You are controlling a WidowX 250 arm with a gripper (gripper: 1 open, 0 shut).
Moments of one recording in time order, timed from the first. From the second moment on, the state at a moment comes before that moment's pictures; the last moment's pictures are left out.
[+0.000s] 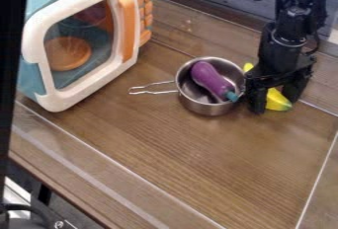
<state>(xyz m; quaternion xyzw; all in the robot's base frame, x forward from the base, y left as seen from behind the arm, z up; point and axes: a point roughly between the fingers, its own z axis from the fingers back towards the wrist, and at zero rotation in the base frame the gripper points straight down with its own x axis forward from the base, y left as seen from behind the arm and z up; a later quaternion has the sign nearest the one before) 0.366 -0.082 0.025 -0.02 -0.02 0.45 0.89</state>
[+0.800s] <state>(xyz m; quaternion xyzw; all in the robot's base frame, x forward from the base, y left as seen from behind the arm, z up) 0.359 -0.078 0.024 0.00 0.00 0.43 0.90</state>
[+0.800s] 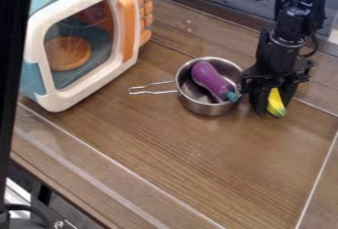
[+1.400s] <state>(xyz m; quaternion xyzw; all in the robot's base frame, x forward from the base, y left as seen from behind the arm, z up) 0.358 -0.068 0.076 -0.02 0.00 0.41 0.91</state>
